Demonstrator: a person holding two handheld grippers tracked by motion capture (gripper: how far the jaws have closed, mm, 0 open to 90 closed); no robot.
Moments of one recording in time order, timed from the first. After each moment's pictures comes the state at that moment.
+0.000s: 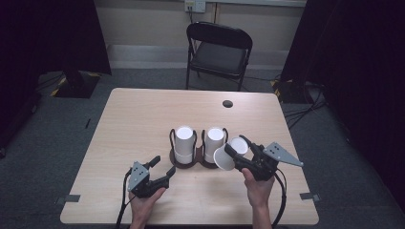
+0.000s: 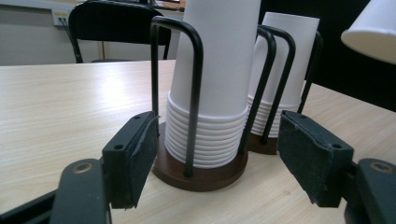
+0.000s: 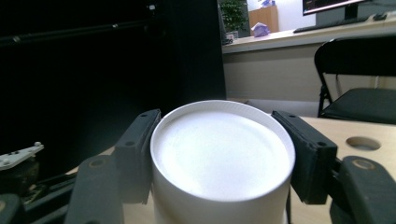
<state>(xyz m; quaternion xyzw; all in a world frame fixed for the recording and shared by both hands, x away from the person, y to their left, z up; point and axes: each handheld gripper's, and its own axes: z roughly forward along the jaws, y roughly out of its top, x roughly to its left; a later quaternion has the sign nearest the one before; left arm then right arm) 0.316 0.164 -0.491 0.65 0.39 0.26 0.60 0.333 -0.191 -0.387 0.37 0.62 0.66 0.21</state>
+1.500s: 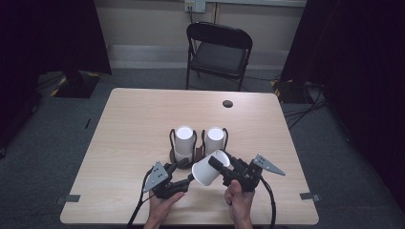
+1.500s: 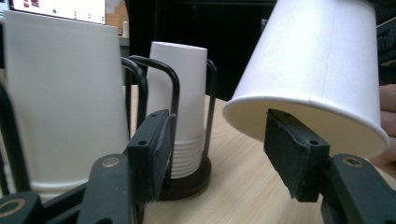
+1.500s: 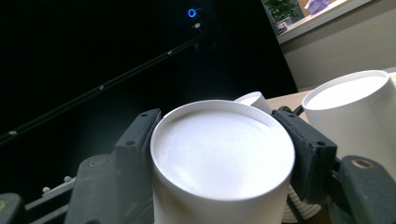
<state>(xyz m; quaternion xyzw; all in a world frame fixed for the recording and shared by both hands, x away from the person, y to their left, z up) 0.320 0.111 -0.485 0.65 0.28 0.18 0.68 0.324 -0.159 -0.431 0.38 0.55 0.74 0.04</state>
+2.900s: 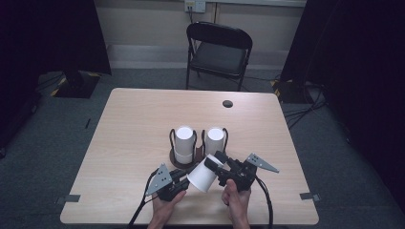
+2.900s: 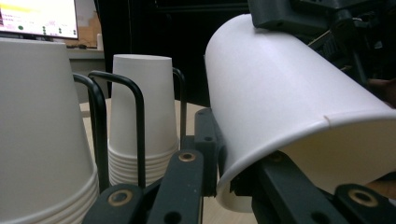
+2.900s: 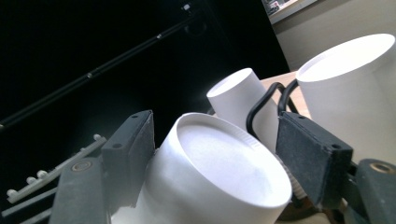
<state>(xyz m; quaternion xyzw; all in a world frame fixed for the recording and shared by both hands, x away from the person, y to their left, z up) 0.317 0.104 -0.483 0.67 0.22 0.18 0.69 0.330 -0.150 -0.439 0.40 0.58 0.71 0.03</state>
